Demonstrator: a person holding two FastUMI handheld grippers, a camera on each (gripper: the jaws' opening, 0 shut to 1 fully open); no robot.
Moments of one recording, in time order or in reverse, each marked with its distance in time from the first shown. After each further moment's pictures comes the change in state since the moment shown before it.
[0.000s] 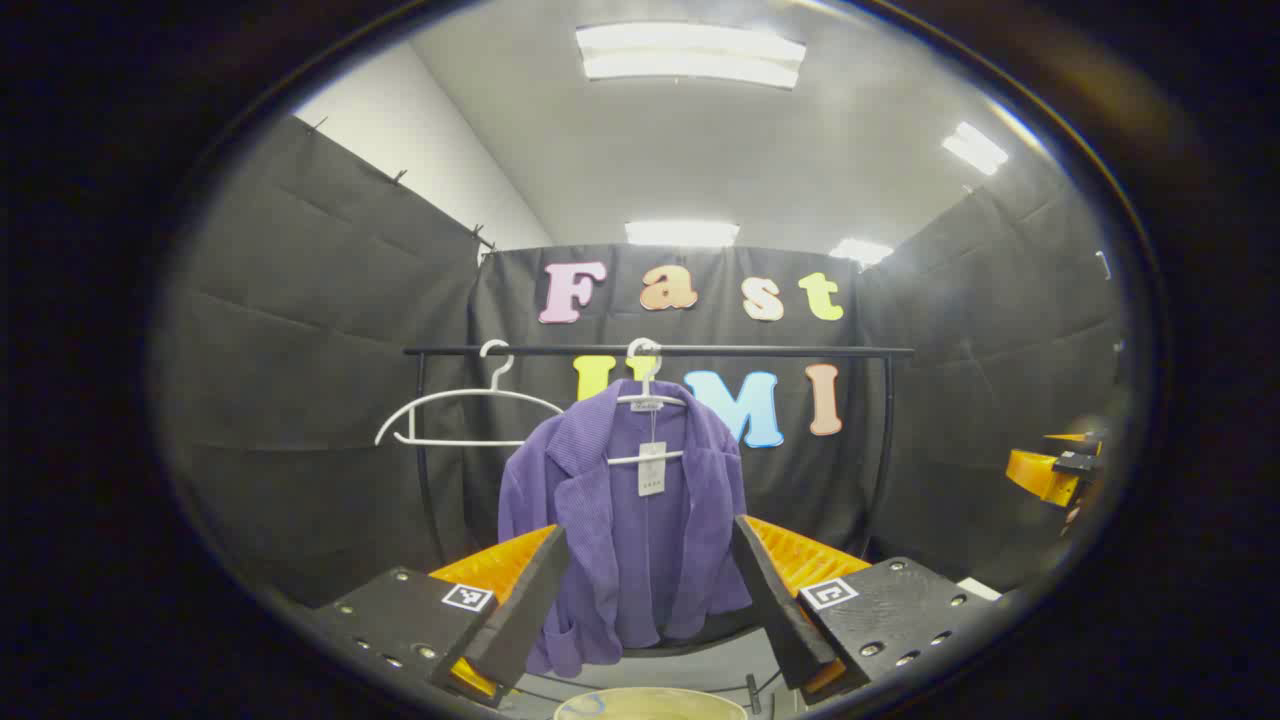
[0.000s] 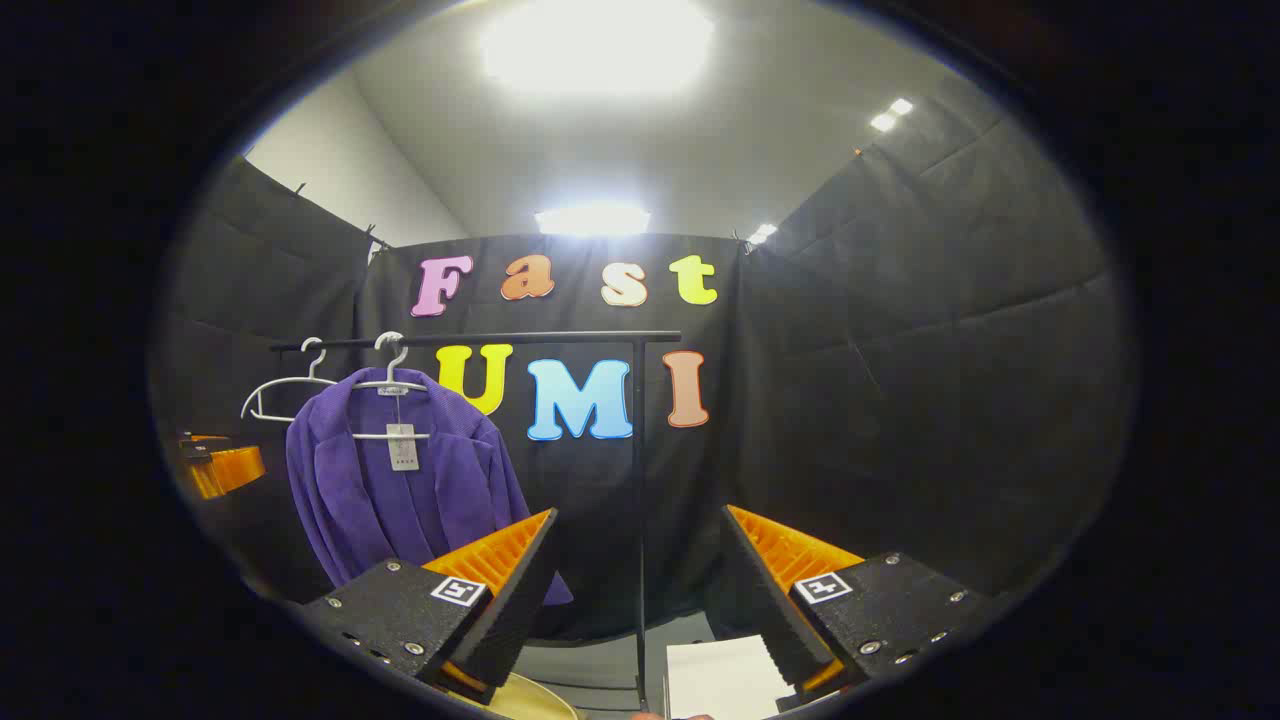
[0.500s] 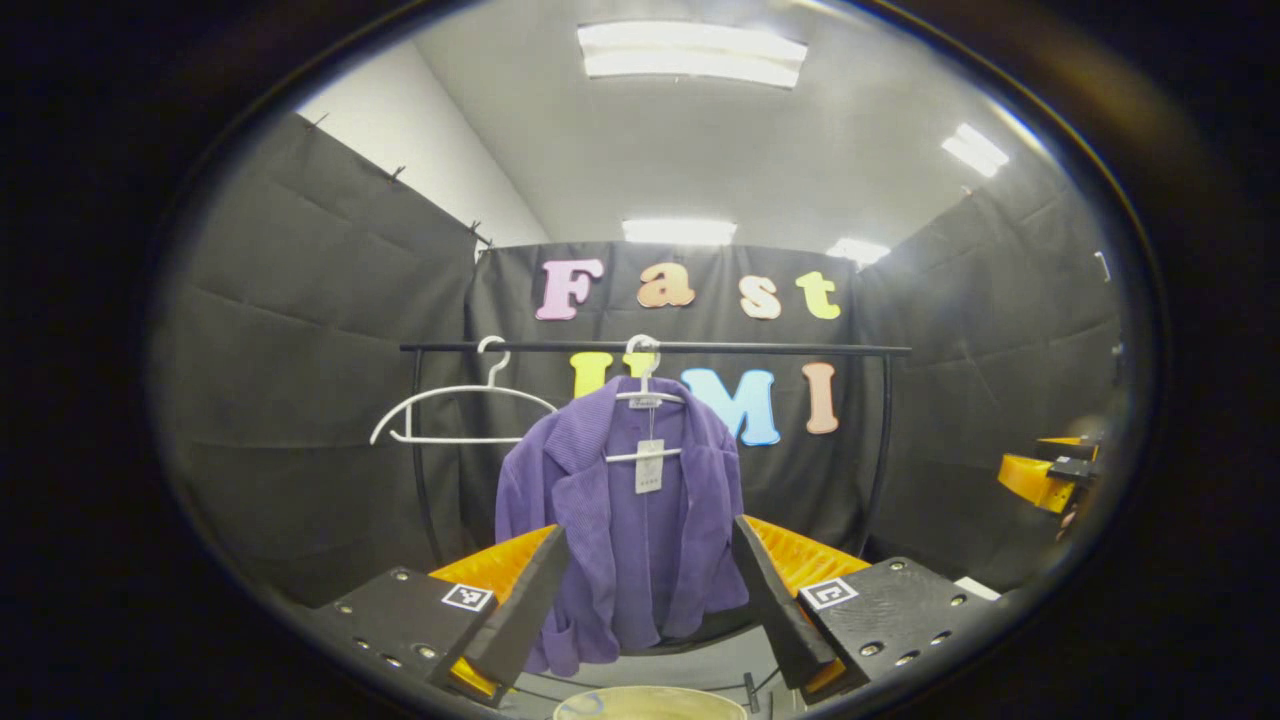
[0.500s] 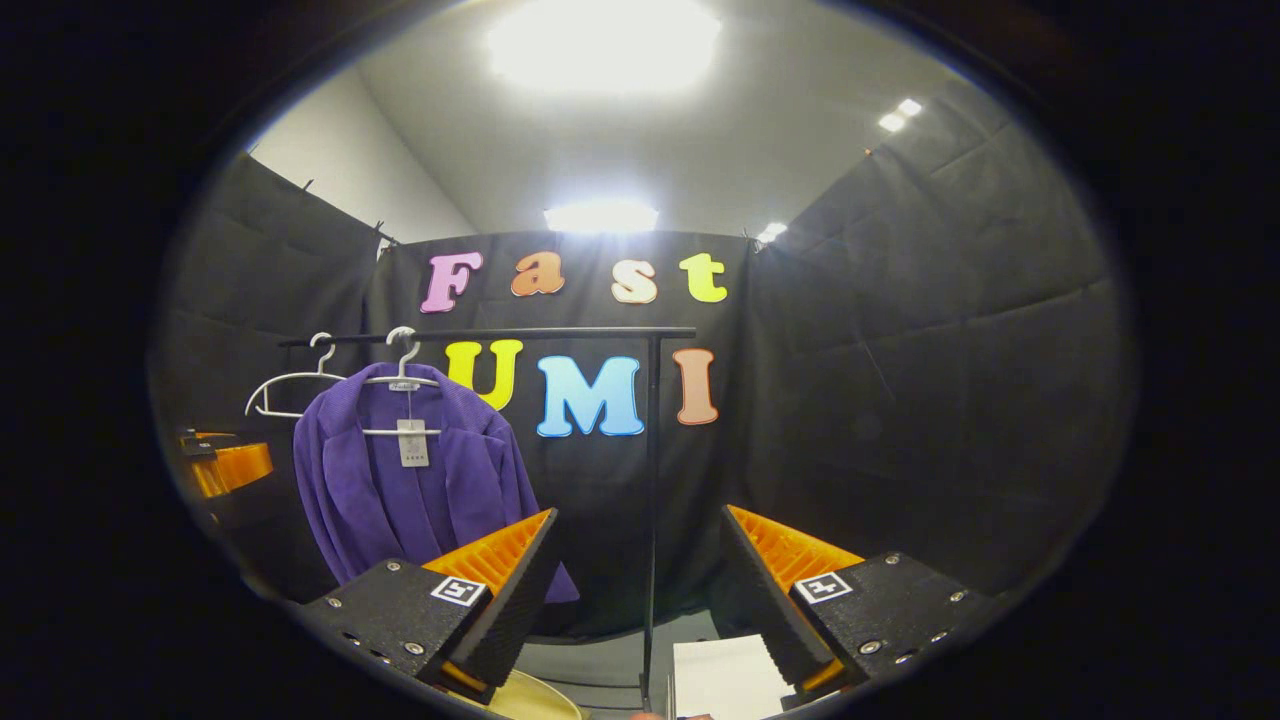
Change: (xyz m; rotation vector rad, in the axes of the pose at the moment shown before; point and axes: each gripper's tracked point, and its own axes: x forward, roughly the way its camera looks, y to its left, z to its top) left arm 0.003 0.007 0.000 -0.002 -0.001 -0.007; right arm -0.002 0.015 -0.004 -0.013 0.002 0.021
